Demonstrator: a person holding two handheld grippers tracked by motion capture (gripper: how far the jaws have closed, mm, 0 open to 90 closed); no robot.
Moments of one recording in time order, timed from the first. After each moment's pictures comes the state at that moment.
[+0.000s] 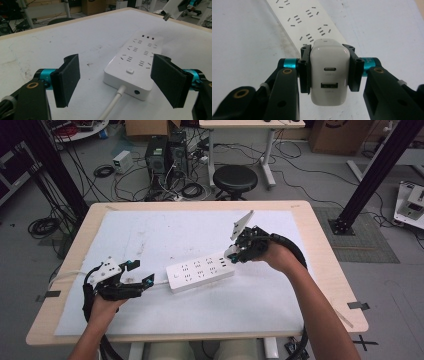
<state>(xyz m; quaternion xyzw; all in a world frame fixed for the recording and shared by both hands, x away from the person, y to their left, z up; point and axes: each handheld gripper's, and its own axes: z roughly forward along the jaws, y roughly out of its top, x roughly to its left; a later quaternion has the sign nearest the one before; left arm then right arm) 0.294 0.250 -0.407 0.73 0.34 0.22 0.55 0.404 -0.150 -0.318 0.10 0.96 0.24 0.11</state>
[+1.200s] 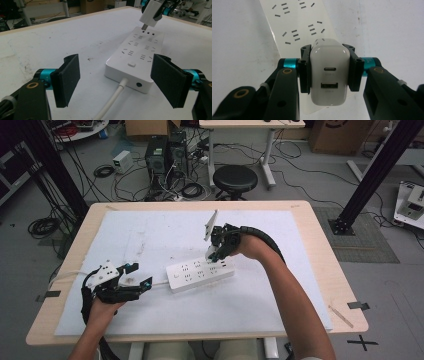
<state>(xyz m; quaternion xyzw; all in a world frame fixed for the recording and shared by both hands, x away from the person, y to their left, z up) 0.292 0.259 -0.420 0.73 0.34 0.21 0.55 0.443 -0.082 -0.342 0.00 0.98 0.19 0.07</state>
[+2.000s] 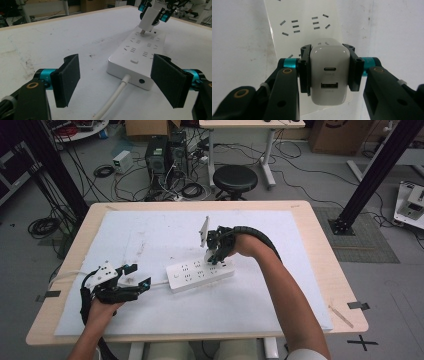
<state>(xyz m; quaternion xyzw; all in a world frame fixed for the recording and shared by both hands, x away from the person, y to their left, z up) 0.294 0.264 -0.425 0.73 0.34 0.21 0.55 0.449 -0.068 -0.354 -0.08 0.98 0.14 0.07</state>
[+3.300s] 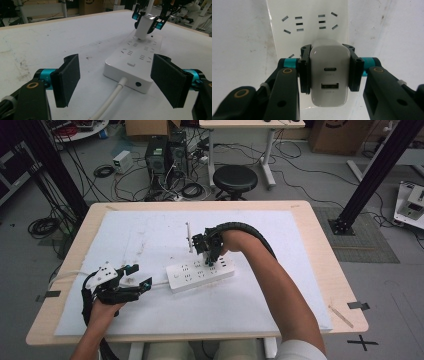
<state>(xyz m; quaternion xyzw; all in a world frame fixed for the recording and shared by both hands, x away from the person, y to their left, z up) 0.294 0.262 -0.428 0.72 0.35 0.20 0.57 0.447 -0.028 -0.353 -0.12 0.99 0.02 0.07</state>
